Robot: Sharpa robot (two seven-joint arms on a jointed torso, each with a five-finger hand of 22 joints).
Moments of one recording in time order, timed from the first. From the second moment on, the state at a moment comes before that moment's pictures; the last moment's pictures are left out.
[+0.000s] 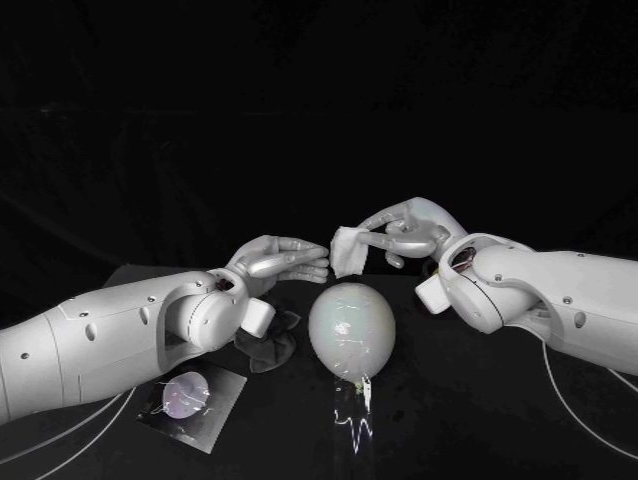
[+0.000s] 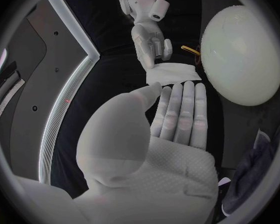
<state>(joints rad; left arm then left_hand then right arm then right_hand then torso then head) 1.29 -0.71 -0.11 1.41 -0.03 -0.17 0.28 1.38 -0.12 0.51 0.03 0.05 0.87 0.22 0.39 0.20 1.12 0.17 0.06 0.06 1.04 0.12 0.20 0.27 0.16 0.75 0.23 0.54 0.20 1.42 -0.77 -0.14 1.55 -0.53 -0.52 0.09 1.29 -0.09 0.64 0.05 0.05 1.13 0.07 0.25 0.34 1.46 0.01 1.57 1.31 1.46 -0.04 1.57 1.31 0.12 1.11 0.09 1.04 1.22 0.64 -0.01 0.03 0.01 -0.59</state>
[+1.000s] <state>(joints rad) 1.26 -0.69 -0.11 1.40 0.23 -0.10 0.21 0.87 0.01 0.30 0.29 0.05 0.78 0.20 0.35 0.18 1.03 0.20 0.07 0.06 0.98 0.15 0.13 0.26 0.18 0.91 0.25 0.32 0.06 1.43 -0.64 -0.14 1.47 -0.67 -0.58 0.11 1.28 -0.09 0.64 0.05 0.05 1.13 0.08 0.25 0.34 1.46 0.01 1.57 1.31 1.47 -0.04 1.57 1.31 0.12 1.11 0.09 1.05 1.23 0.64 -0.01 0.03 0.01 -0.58</state>
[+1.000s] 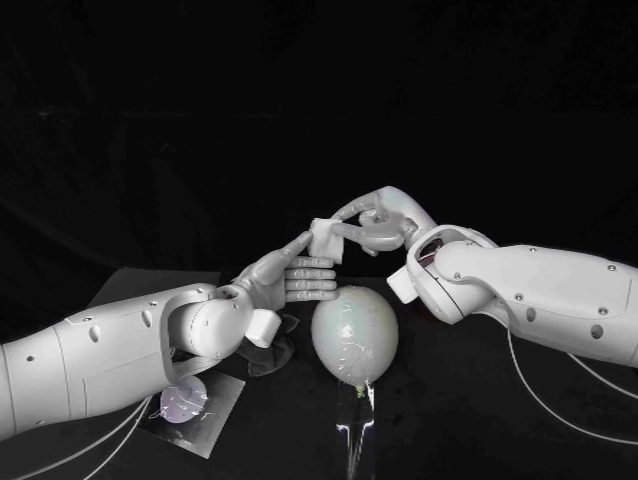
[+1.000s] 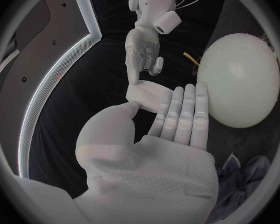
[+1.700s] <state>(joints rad) 1.26 -0.68 -0.11 1.39 0.41 -0.04 0.26 0.78 0.06 0.24 0.30 0.05 0.76 0.20 0.35 0.18 1.01 0.21 0.07 0.06 0.97 0.16 0.11 0.25 0.18 0.93 0.26 0.27 0.06 1.42 -0.67 -0.15 1.56 -0.86 -0.58 0.17 1.29 -0.09 0.64 0.04 0.05 1.13 0.08 0.25 0.34 1.46 0.01 1.57 1.31 1.47 -0.04 1.57 1.31 0.12 1.11 0.09 1.05 1.23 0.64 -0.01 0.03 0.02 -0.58</state>
